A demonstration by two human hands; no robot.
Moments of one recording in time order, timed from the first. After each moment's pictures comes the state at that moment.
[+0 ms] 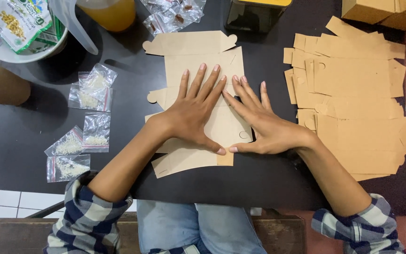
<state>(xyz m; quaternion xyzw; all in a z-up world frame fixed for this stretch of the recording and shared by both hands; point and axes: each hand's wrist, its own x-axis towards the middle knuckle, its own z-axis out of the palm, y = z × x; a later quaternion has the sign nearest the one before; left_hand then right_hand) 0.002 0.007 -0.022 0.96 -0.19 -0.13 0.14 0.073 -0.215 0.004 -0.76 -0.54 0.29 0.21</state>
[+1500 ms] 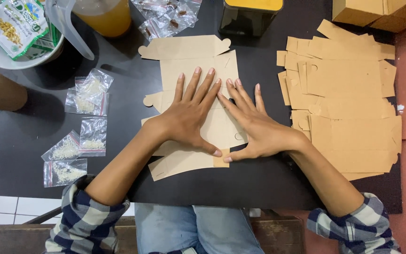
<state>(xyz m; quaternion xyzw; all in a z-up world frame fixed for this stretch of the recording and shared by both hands) 0.002 0.006 -0.020 0.96 -0.19 -0.13 0.14 0.068 -0.213 0.003 -0.77 -0.55 0.26 0.19</state>
